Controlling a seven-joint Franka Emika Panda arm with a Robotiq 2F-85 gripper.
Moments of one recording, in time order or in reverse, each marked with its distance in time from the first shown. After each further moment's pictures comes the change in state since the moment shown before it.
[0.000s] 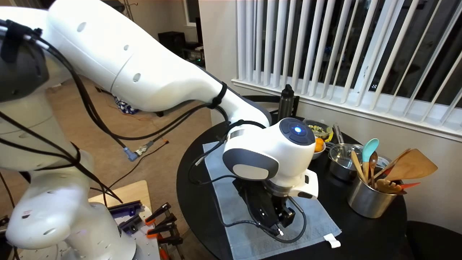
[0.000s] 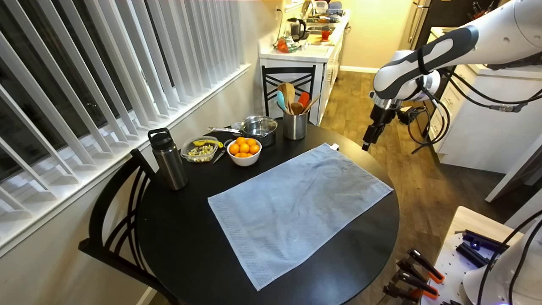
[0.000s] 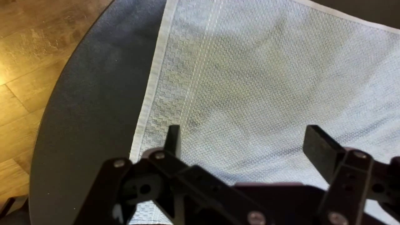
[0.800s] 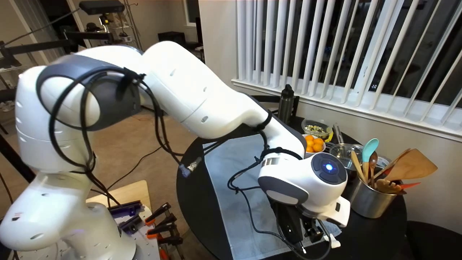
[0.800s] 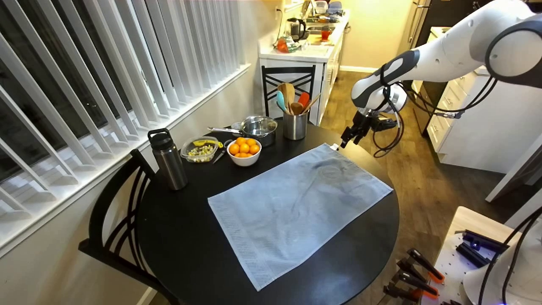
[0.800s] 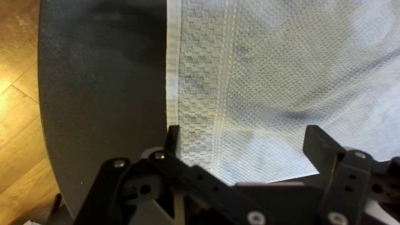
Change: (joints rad) arm -0.153 0.346 0.137 0.273 0.232 0.156 0.059
